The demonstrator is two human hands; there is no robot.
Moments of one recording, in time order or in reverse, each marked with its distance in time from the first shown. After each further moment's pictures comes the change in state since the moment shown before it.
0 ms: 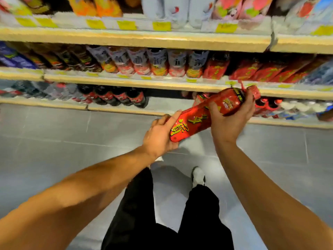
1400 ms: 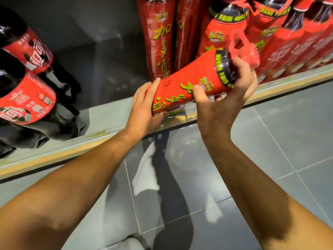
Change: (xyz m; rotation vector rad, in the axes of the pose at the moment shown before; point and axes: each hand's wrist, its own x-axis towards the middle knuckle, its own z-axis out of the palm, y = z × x) left_hand 0.384 -0.325 0.360 -0.079 0.292 0.517; right_hand 0.108 0.438 0.284 0.134 0.454 -0.478
